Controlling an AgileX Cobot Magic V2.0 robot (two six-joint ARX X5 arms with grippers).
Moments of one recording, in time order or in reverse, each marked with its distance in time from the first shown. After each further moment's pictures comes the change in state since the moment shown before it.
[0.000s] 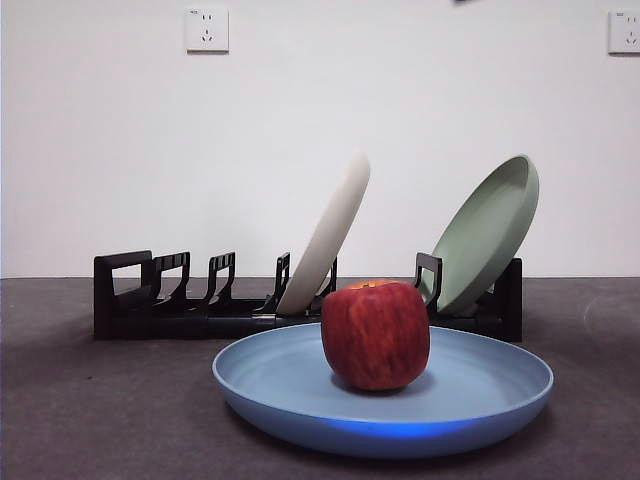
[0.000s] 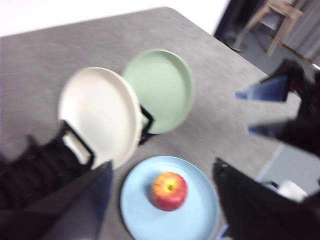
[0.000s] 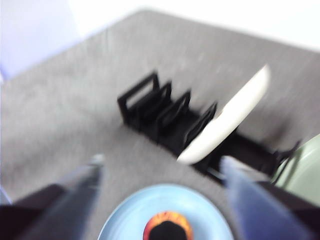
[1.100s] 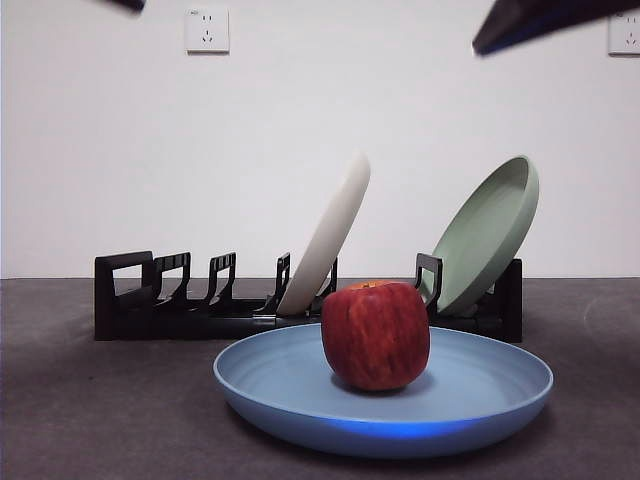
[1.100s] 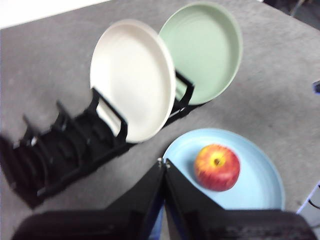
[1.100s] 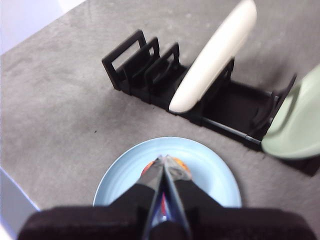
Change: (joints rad) left arm -0.229 -0.170 -0.478 0.334 -0.401 -0.038; right arm -0.010 -0.135 -0.240 0.021 0.003 0.110
